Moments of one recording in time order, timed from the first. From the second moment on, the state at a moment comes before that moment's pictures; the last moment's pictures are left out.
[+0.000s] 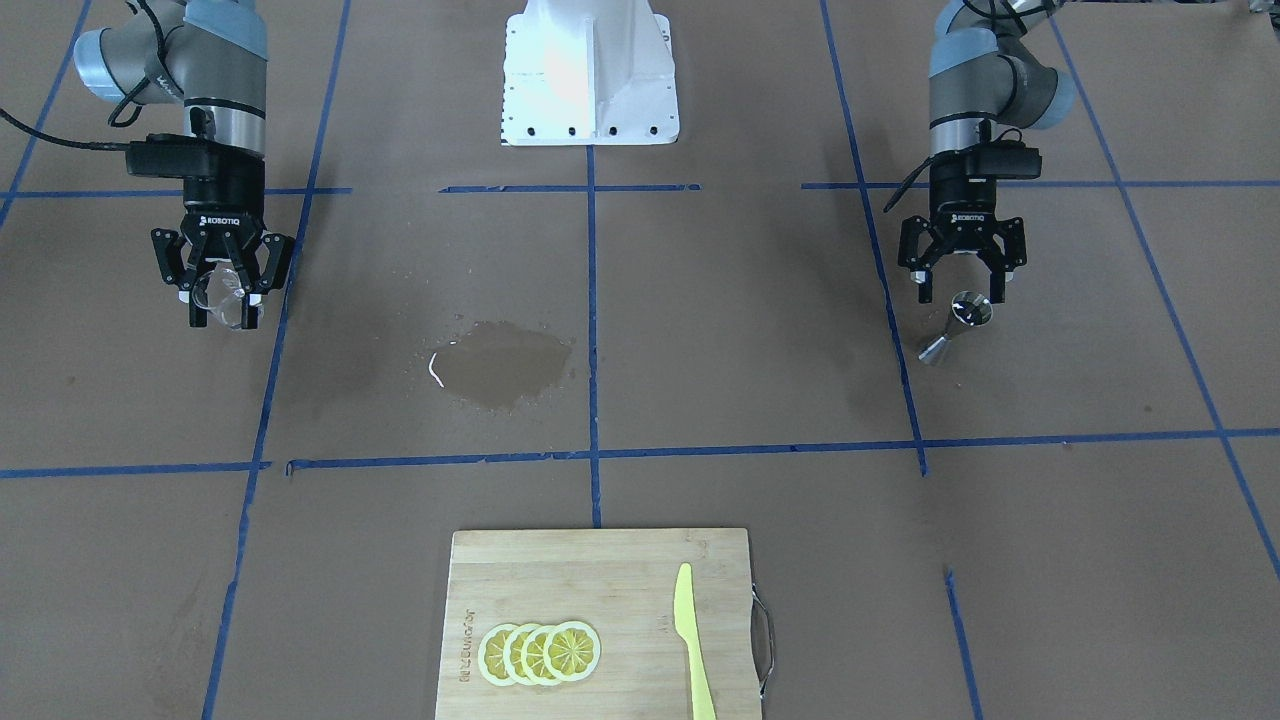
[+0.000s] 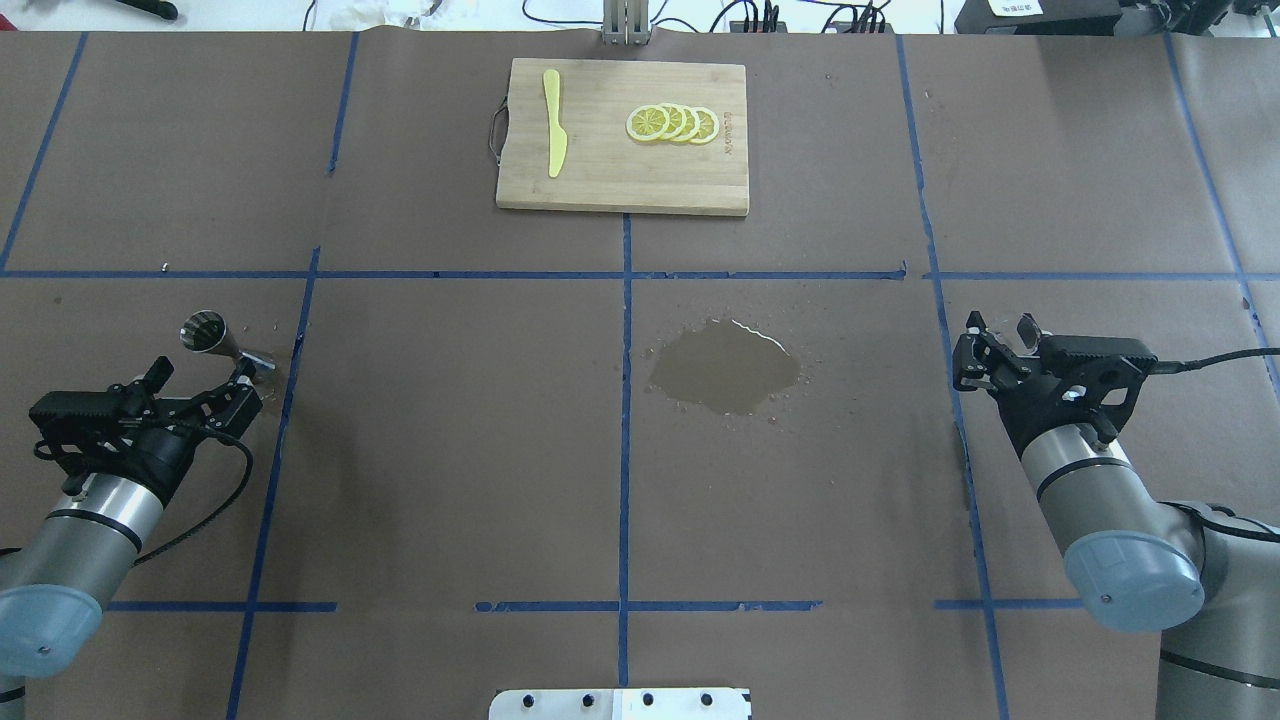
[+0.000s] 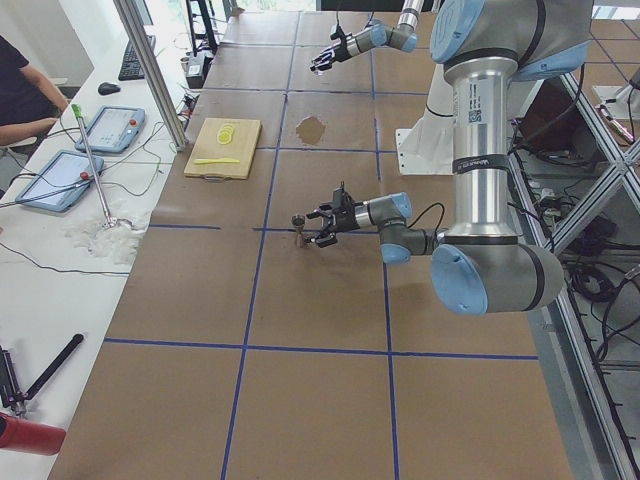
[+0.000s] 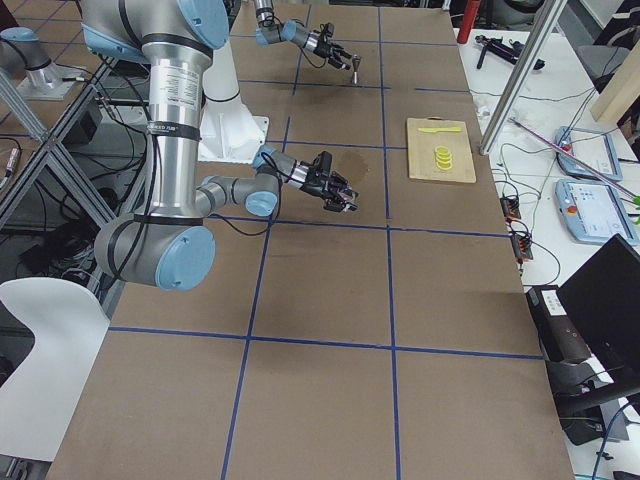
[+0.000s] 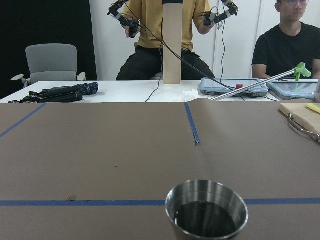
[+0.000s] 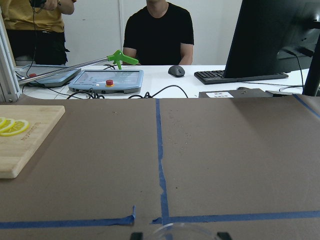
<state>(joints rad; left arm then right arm) -0.23 -1.43 -1.72 -2.67 -0.65 -1.25 0.30 -1.69 1.91 -0.87 0.69 1.36</state>
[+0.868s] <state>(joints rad) -0.18 -1.31 -1.94 -2.66 -0.84 -1.23 0.24 -1.68 1.74 -0.72 0.58 1.39</state>
